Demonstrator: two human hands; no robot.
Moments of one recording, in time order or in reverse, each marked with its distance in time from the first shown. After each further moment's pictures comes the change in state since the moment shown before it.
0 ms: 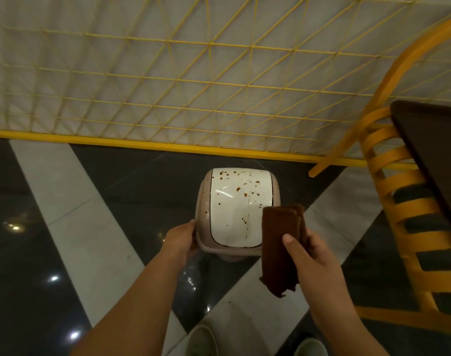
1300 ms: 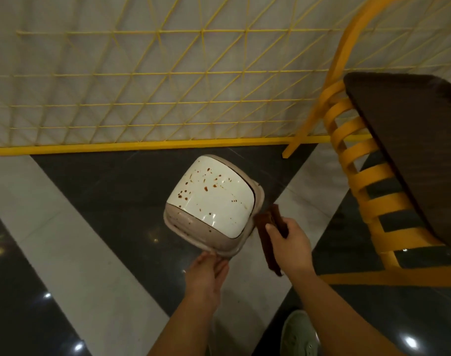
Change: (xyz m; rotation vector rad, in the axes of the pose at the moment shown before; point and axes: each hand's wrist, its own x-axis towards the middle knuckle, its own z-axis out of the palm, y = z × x) left_hand -0.065 -0.083 0.066 -0.416 -0.093 -0.188; right_hand 0.068 0.068 -0.033 -0.469 0.236 0.002
